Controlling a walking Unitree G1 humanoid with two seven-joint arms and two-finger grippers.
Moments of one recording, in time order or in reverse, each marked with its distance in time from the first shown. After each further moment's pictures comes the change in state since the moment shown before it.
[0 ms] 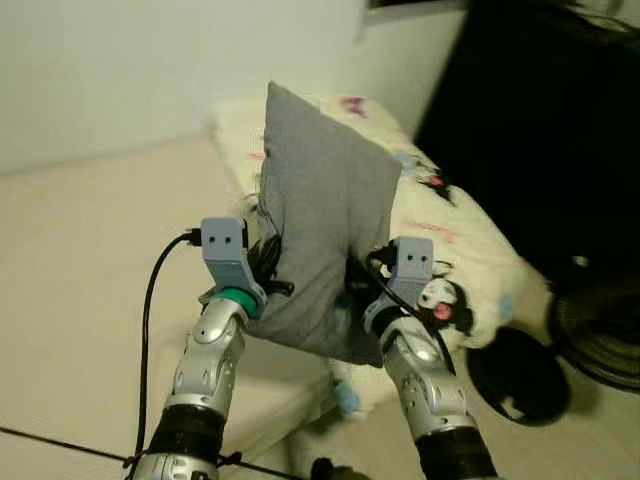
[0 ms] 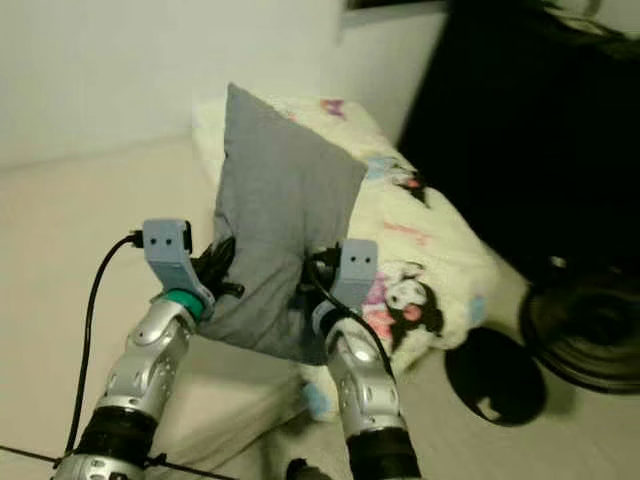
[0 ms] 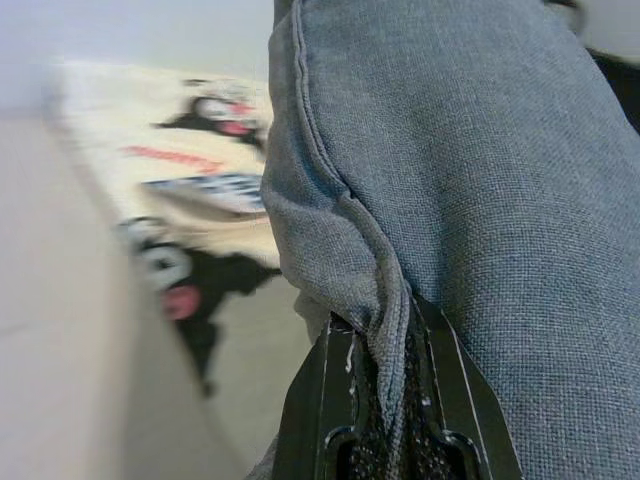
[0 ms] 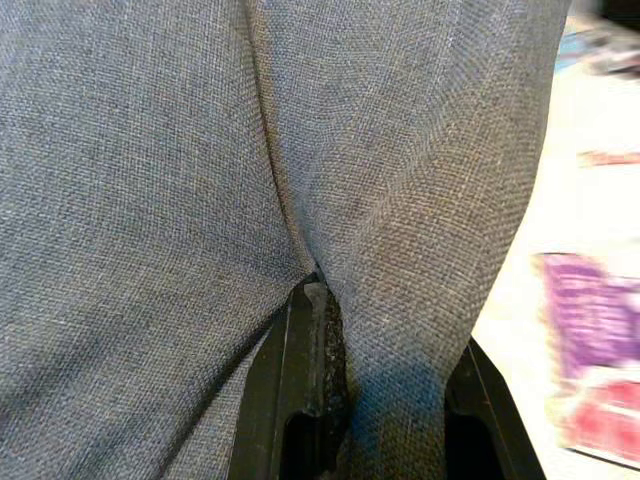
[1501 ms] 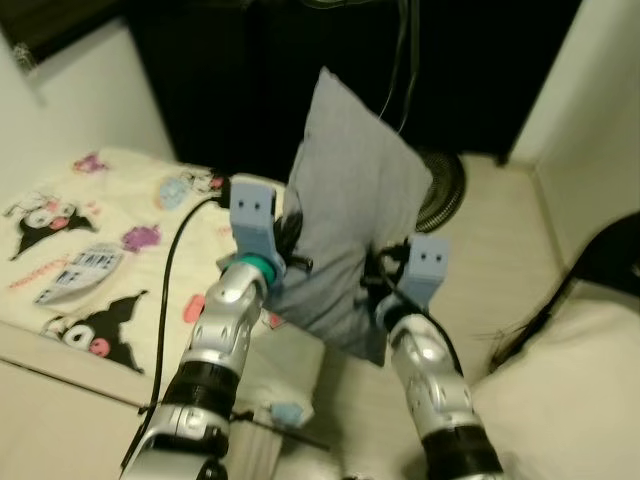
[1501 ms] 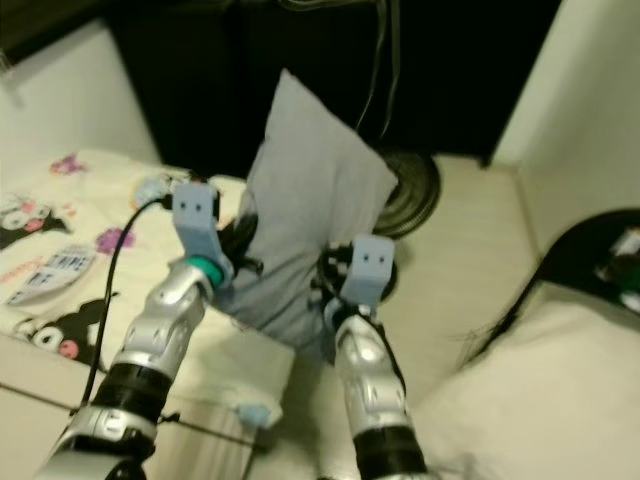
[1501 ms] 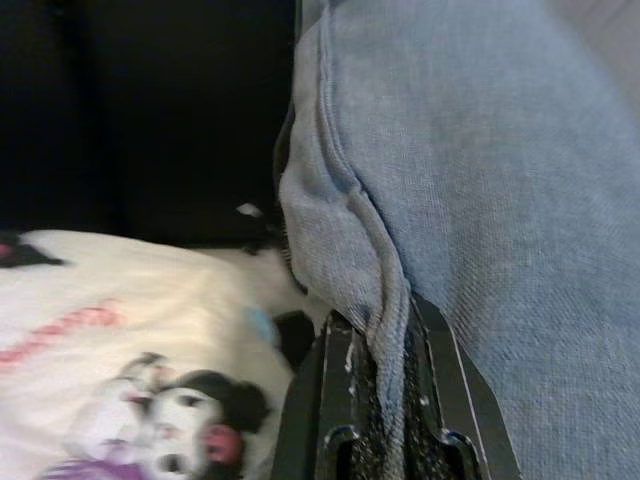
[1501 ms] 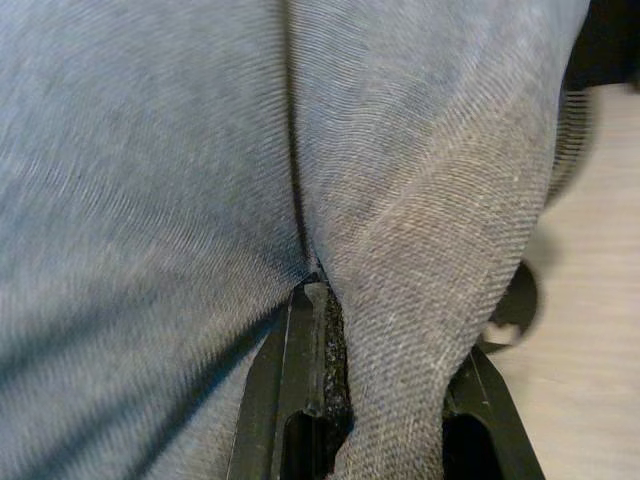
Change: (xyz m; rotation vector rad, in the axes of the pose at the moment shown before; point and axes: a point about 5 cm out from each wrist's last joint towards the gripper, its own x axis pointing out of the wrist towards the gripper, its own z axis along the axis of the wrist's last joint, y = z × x) left arm 0.027 -0.016 0.015 0.066 0.035 -0.081; right arm -0.001 -0.011 0.004 -0.016 -0.073 -0.129
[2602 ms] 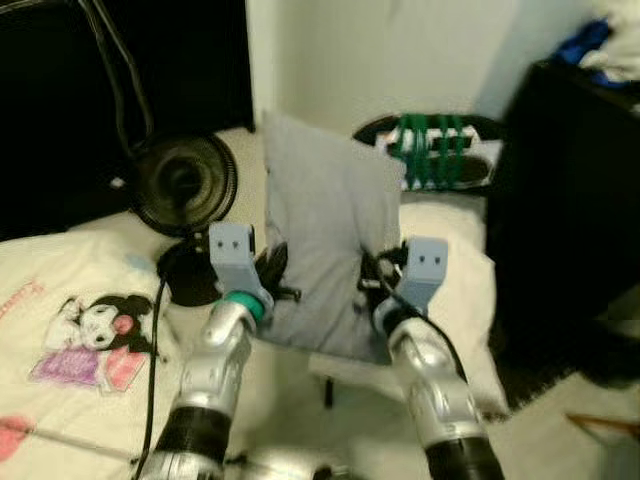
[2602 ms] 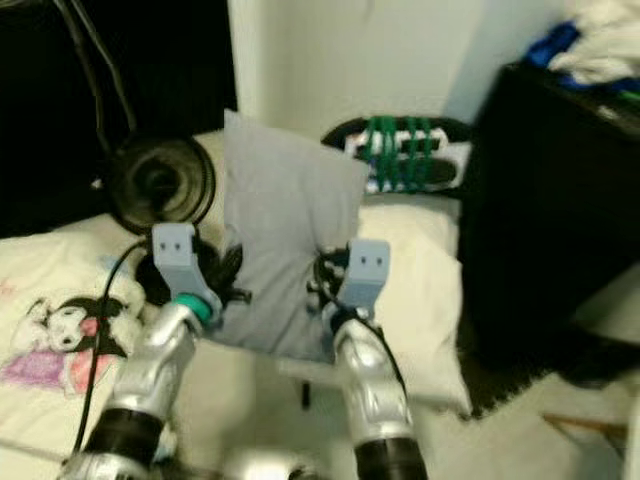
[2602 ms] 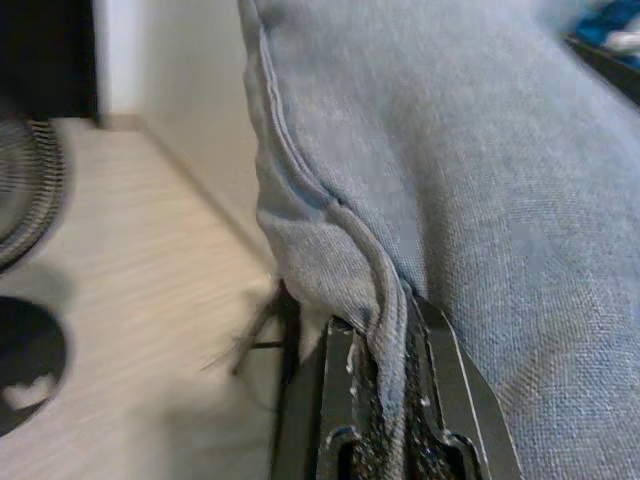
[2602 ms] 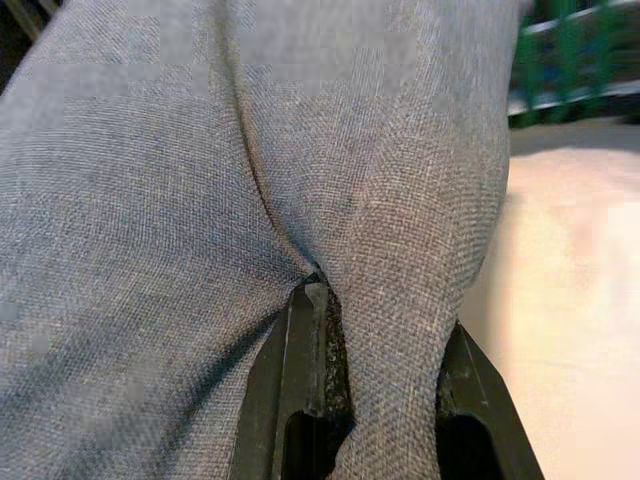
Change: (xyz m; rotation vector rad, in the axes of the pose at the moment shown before) left arm -0.026 0.008 -0.020 -0.089 -0.008 0.053; right arm -0.007 0.006 0.009 -0.028 -0.012 0.062
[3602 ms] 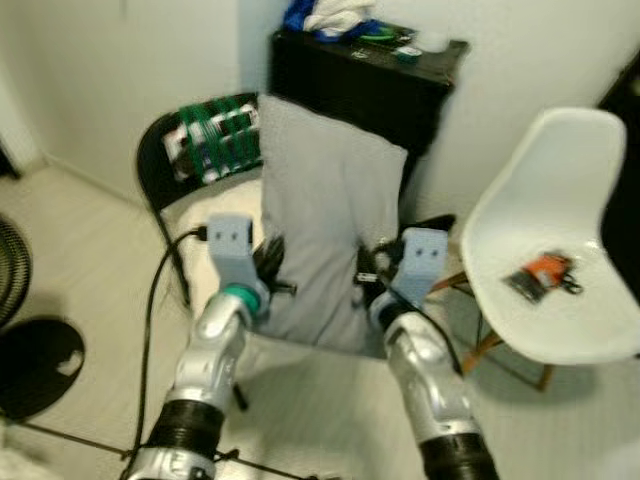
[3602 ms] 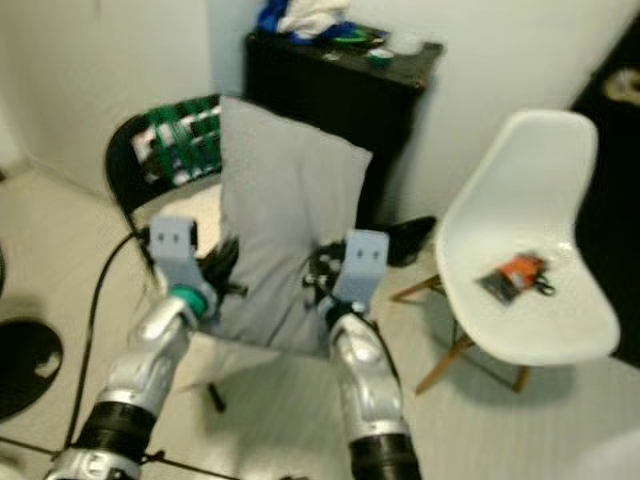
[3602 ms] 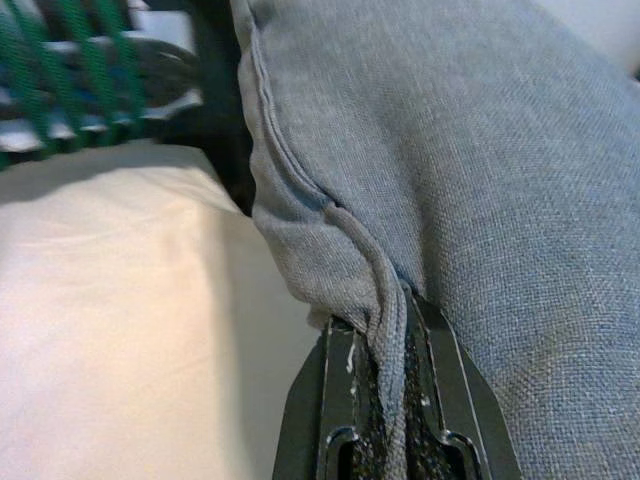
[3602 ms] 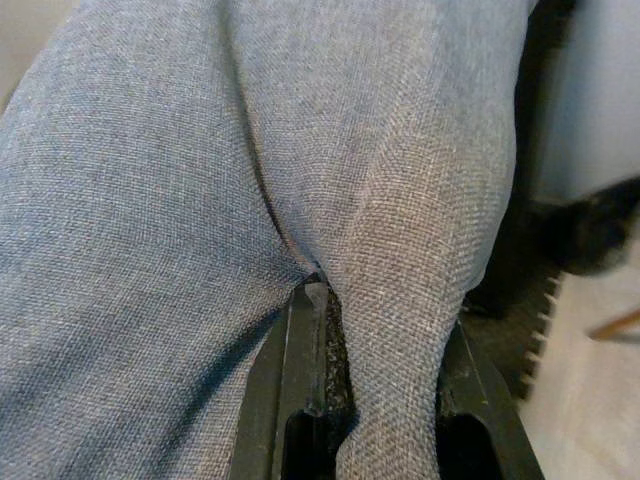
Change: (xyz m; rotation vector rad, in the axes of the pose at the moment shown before) left arm 0.001 0.002 0.001 0.026 0.017 0.004; right arm 0.002 0.003 0.001 -0.002 0.017 0.013
